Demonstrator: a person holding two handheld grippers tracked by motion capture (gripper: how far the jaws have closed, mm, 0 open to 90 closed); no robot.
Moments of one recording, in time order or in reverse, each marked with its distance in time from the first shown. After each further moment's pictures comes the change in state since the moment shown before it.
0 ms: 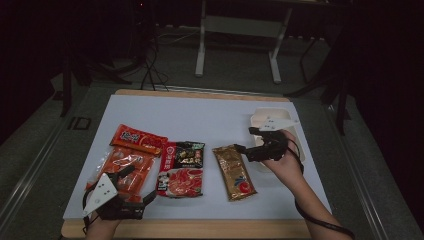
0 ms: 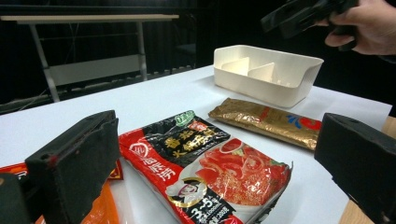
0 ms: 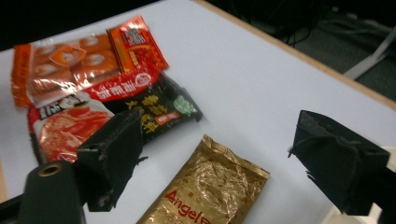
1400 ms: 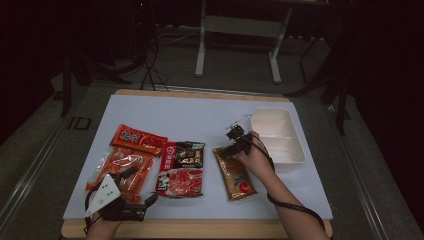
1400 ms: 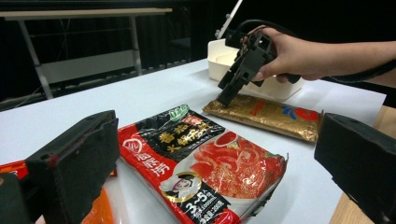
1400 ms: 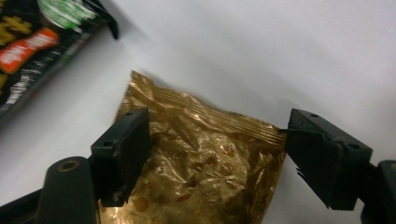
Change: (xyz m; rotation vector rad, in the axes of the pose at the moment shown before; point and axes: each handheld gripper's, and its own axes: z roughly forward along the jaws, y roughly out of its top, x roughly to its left) left arm -0.002 -0.002 0.003 0.026 -0.022 0.019; right arm -0.025 -0.031 0.134 0.489 -0.160 0.175
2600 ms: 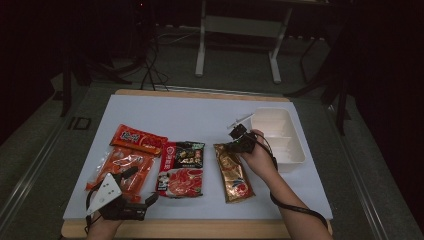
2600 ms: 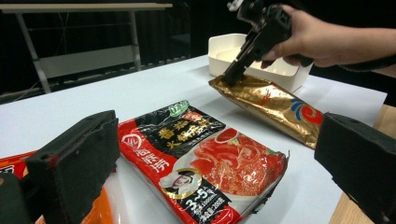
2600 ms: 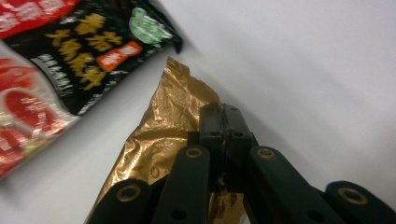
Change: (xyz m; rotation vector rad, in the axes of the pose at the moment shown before) left arm 0.001 -0.002 0.002 0.017 -0.002 -0.012; right arm 0.007 0.001 -0.038 -0.076 0.138 -0.100
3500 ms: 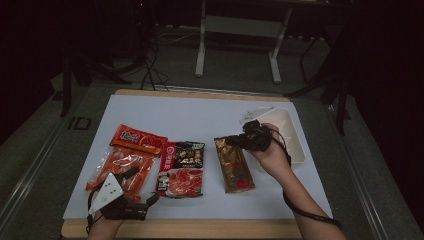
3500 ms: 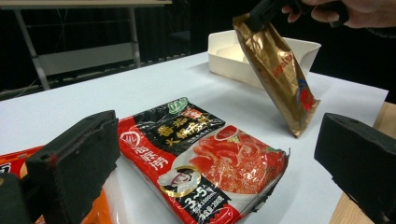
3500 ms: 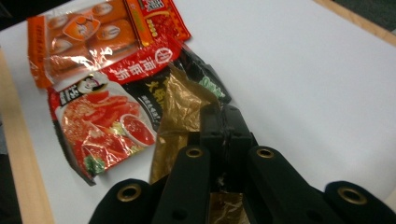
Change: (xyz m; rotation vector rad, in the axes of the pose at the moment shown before) left arm 0.000 -0.001 0.003 0.010 0.001 -0.002; right arm 0.022 0.007 -0.084 -0.210 0.097 -0.101
